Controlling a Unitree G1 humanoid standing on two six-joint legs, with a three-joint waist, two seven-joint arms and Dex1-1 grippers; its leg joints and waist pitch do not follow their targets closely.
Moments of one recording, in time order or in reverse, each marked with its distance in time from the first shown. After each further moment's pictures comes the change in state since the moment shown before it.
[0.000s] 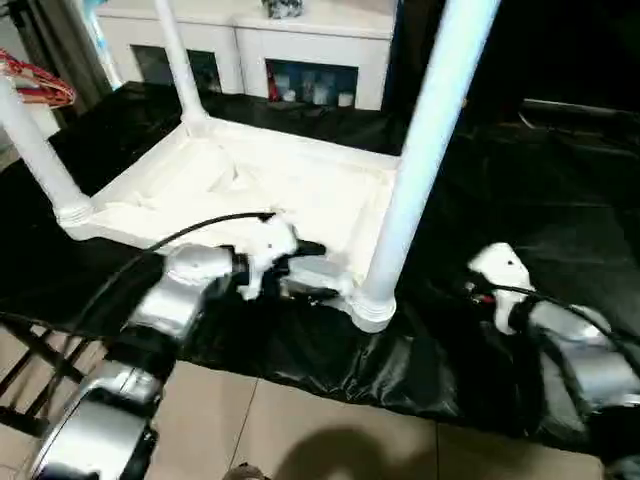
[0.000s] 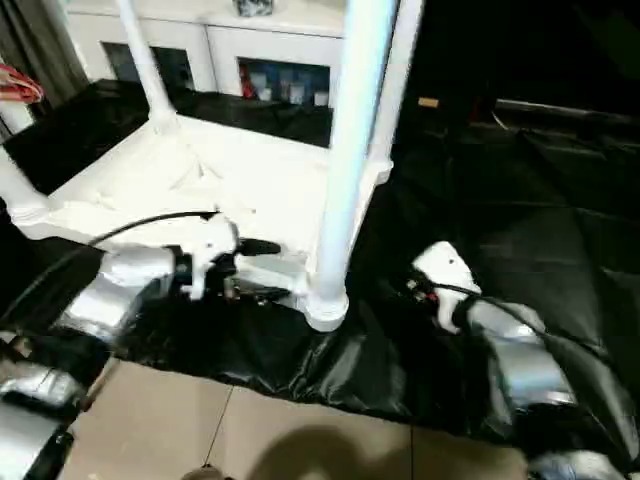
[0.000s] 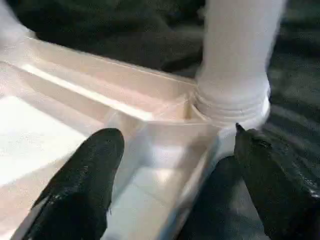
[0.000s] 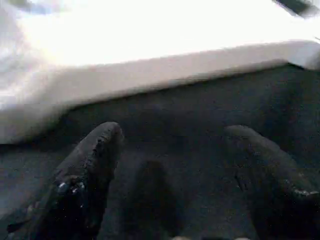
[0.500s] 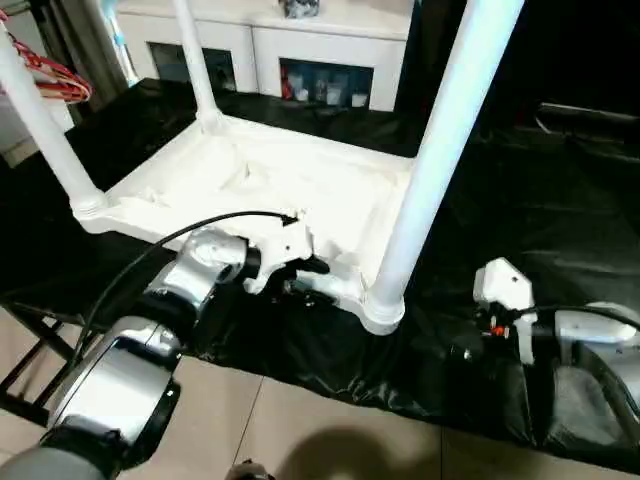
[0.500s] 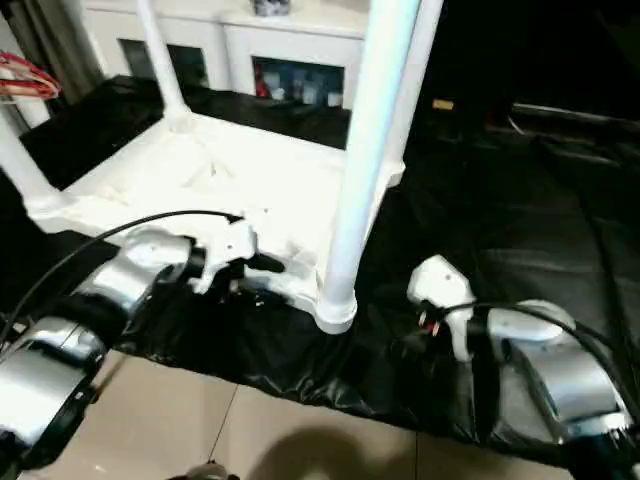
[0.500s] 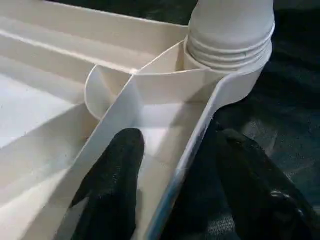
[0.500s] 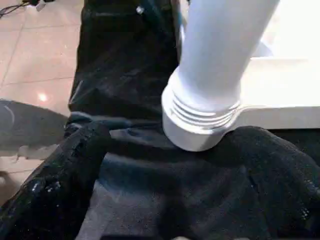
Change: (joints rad) left arm -0.184 -0.043 -0.046 0.329 0.101 -0.110 -0.086; right arm 0.116 -0.176 0.059 -0.387 0.172 0.289 0.291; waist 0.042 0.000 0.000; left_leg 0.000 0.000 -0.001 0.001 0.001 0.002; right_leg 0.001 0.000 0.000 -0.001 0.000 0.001
